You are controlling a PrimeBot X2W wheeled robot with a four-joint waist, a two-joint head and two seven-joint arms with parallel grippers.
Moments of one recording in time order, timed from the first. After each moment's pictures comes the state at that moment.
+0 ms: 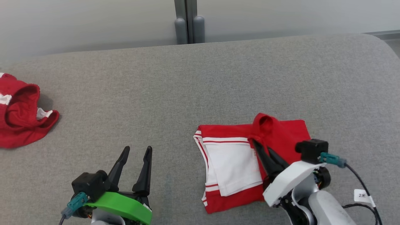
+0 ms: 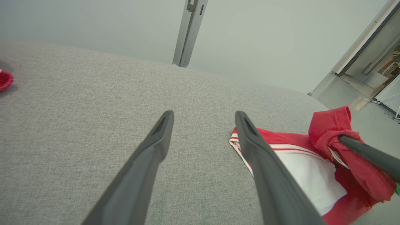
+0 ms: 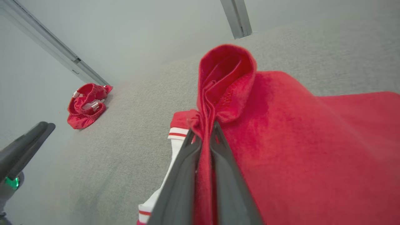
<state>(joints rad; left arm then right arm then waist) -0.11 0.33 -0.53 0.11 -0.74 0.05 -0.26 -0.19 -0.05 0.25 0.21 0.55 0.13 0.03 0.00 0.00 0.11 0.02</state>
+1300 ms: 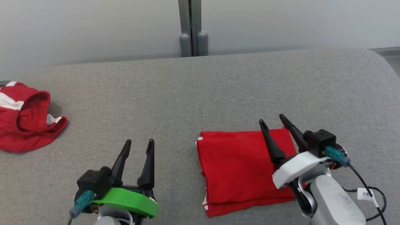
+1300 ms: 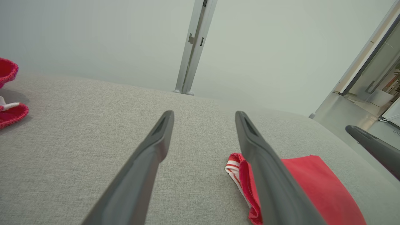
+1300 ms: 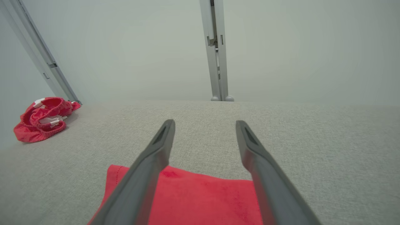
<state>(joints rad) -0.11 0.20 -0.43 0.15 -0.61 0.01 -0.26 -0.33 -0.05 0.23 0.43 0.28 0.13 -0.26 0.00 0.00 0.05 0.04</state>
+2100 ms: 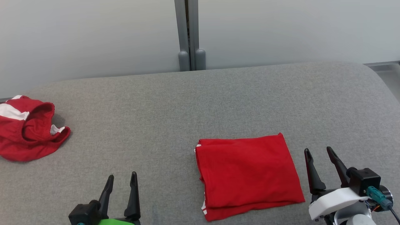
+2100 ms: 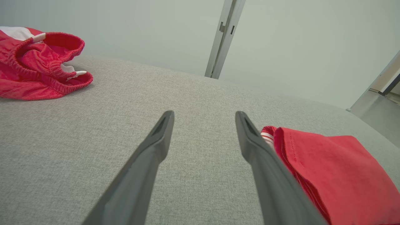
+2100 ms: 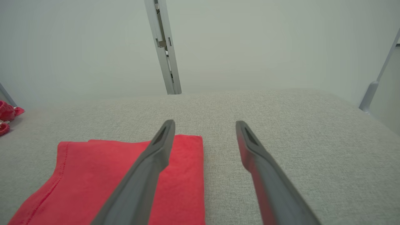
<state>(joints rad) 0.08 0.07 -0.17 0.21 -0.39 -0.08 -0.26 -0.04 -0.05 -0.04 0.25 0.18 0.13 -0.26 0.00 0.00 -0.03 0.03</state>
